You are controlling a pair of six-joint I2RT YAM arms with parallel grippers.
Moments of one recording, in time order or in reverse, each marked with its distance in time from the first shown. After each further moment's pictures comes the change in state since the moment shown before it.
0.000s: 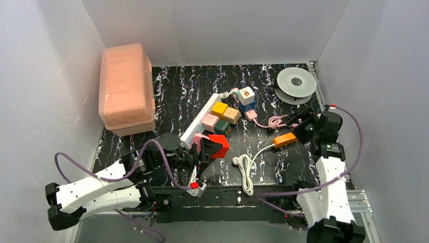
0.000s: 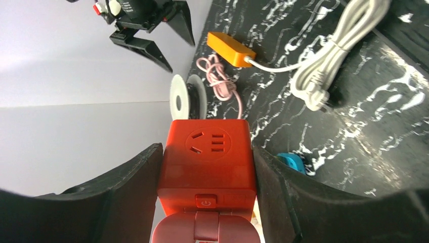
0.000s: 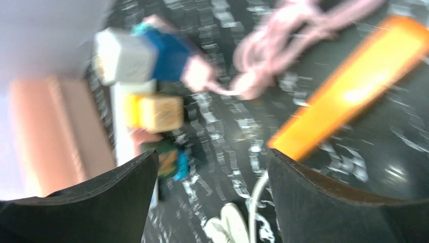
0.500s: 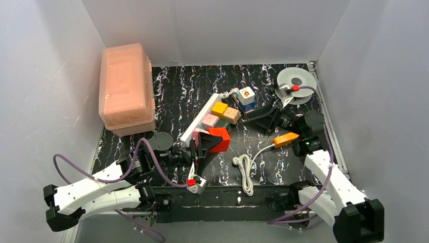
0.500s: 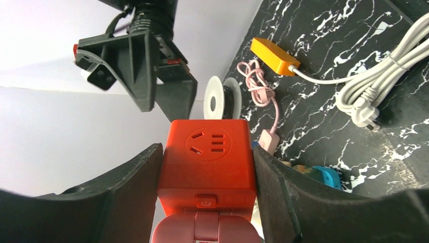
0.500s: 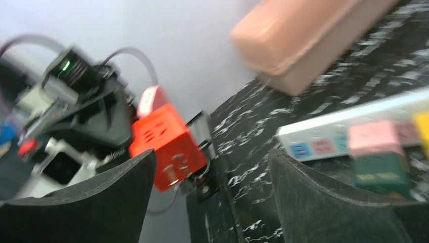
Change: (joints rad) left arm 0.000 -0.015 0.005 0.169 -0.027 -0.084; right arm 0.428 0.071 -0.078 1.126 -0.642 0.163
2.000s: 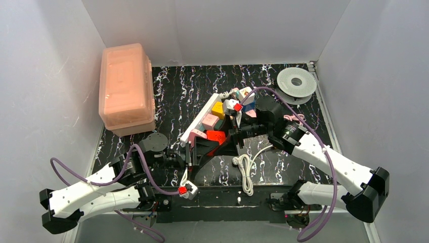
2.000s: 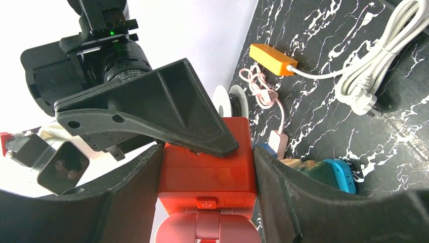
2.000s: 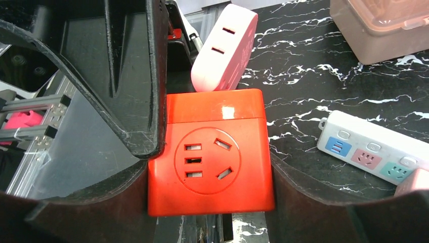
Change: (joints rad) left arm 0.006 -0.060 0.024 -0.121 0.077 0.156; right arm 0.621 0.230 0.441 -0.753 0.027 -0.867
